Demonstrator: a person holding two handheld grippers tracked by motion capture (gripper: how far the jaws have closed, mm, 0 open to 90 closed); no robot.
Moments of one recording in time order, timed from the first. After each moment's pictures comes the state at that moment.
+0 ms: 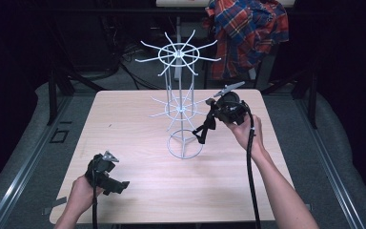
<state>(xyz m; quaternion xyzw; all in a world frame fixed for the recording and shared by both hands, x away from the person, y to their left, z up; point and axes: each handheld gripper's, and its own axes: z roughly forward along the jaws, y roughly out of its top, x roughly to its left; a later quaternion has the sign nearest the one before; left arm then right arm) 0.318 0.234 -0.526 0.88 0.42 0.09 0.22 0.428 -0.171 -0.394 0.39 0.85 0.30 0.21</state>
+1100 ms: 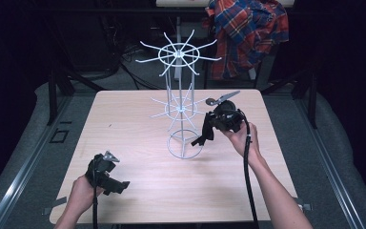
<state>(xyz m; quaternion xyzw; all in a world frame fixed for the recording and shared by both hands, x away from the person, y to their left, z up) 0.319 0.233 -0.525 0.88 0.42 0.09 0.22 0.426 -0.166 -0.423 0.39 0.85 0.30 0.17</state>
